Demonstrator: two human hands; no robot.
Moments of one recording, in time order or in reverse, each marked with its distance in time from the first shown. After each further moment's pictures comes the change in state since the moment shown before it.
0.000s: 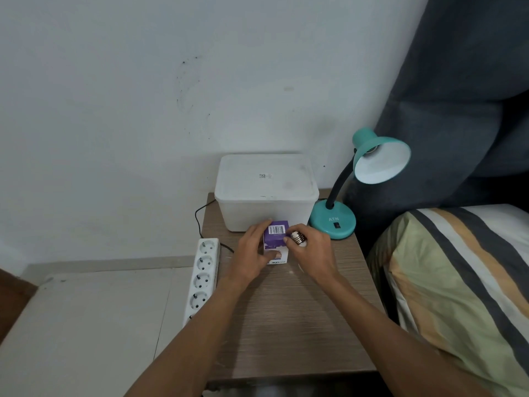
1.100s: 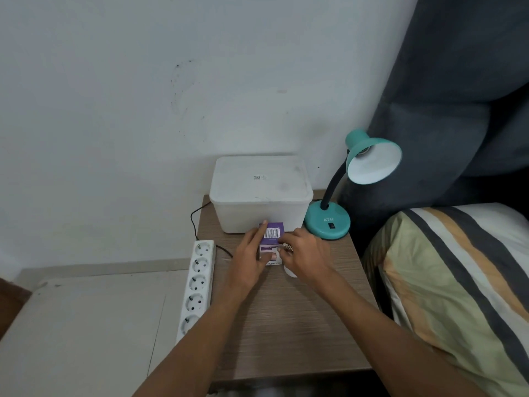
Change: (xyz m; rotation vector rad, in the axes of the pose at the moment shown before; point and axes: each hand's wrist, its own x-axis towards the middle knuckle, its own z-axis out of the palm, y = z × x) left_hand -0.008 -0.007 0.014 0.074 0.042 0.061; right_hand -0.007 -0.010 -0.009 -0.435 -0.070 -0.213
